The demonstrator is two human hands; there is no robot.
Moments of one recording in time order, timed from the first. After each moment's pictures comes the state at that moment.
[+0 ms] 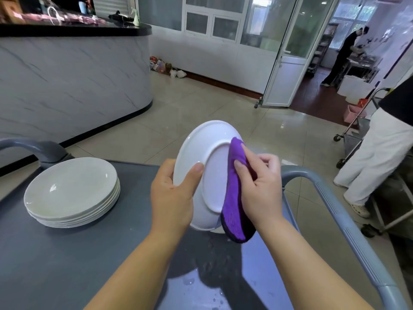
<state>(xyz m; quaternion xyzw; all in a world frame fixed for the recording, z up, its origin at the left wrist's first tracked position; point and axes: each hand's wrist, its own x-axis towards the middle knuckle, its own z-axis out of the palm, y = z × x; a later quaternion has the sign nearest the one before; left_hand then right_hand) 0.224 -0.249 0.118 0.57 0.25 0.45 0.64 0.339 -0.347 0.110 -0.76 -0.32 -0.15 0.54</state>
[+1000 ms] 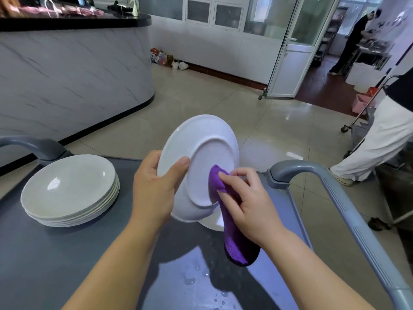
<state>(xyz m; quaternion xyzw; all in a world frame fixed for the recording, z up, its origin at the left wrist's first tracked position) 0.228 -0.222 0.117 0.61 0.26 0.43 0.61 0.345 -0.361 0.074 -0.78 -0.49 -0.11 0.38</state>
